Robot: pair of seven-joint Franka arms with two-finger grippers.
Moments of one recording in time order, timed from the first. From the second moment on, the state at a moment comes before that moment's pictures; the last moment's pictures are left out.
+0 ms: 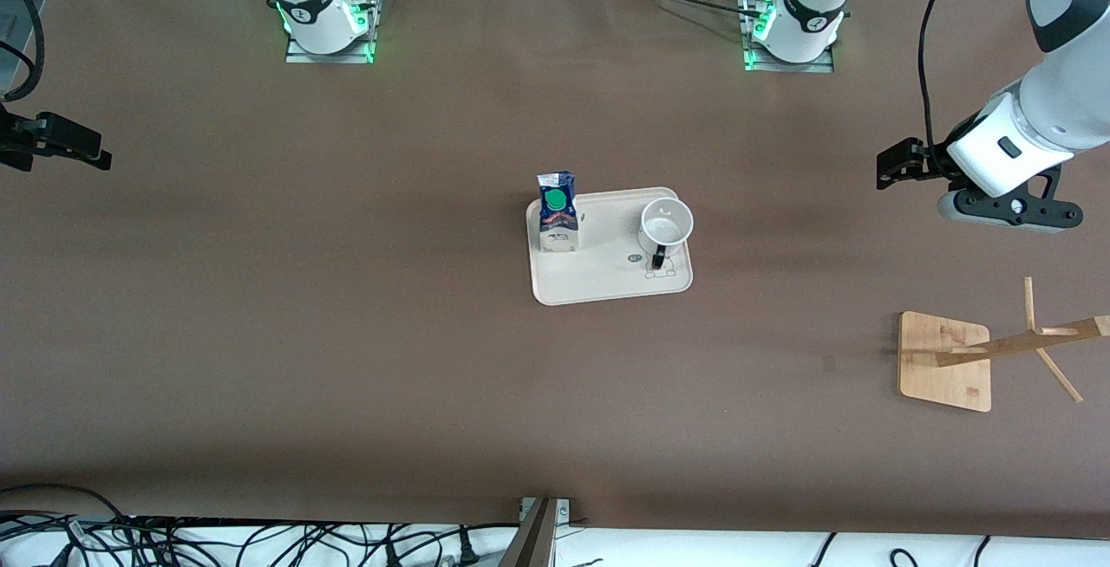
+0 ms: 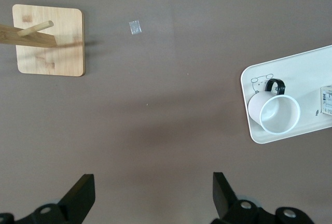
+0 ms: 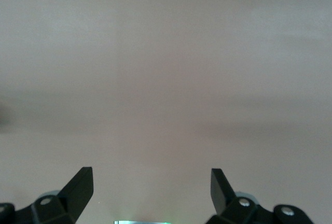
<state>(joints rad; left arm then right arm) 0.06 0.09 -0.16 -1.63 -0.01 1.61 0.02 -0.04 0.13 -0.05 -1.43 -0.01 1.47 -0.11</state>
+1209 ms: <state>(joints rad) 0.07 0.09 -0.15 -1.62 -0.01 1.61 0.02 0.02 0.17 0.06 -1.52 0.03 1.62 -0.01</state>
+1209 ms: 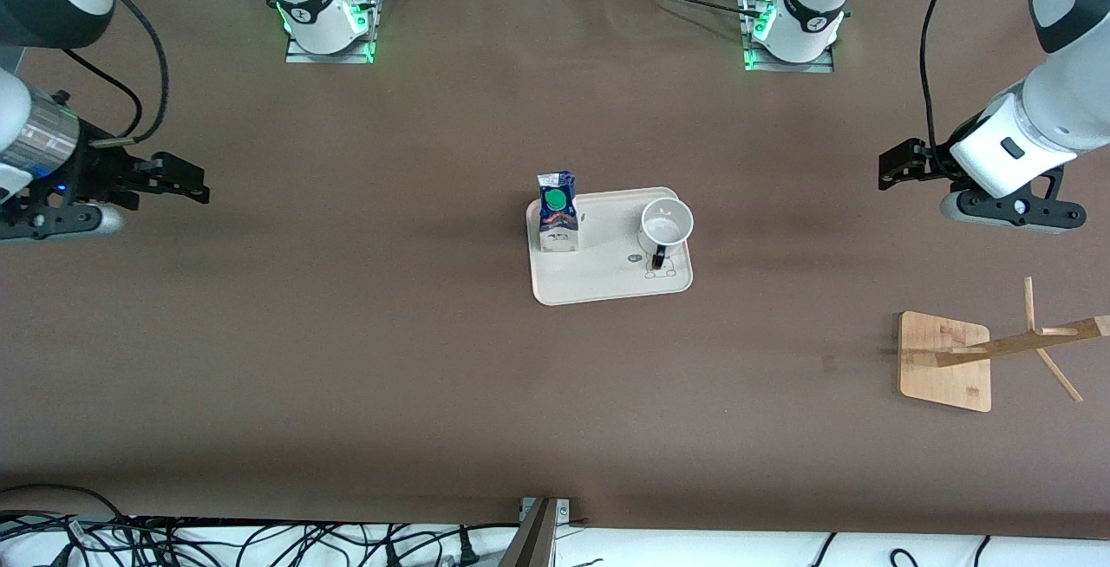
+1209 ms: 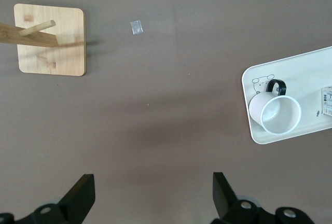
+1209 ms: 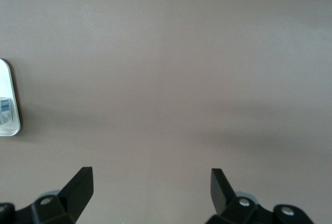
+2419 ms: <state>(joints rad) 0.04 0.09 -0.16 -1.61 -0.01 1.61 0.02 0.39 0.30 0.07 -1.51 0.12 1.76 0.35</state>
